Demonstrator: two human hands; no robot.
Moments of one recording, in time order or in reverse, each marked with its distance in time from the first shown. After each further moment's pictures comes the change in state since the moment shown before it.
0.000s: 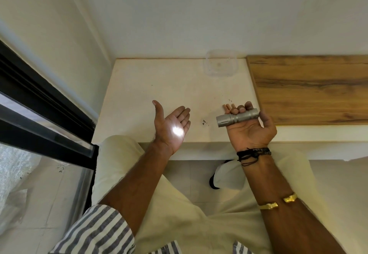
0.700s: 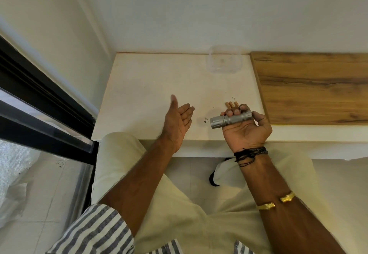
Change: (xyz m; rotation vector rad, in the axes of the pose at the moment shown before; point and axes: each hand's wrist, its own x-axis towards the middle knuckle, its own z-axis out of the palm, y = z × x) left_hand 0.007 -0.007 0.006 0.307 0.126 0.044; right_hand -0.002 0.016 0.002 -0.154 0.022 0.027
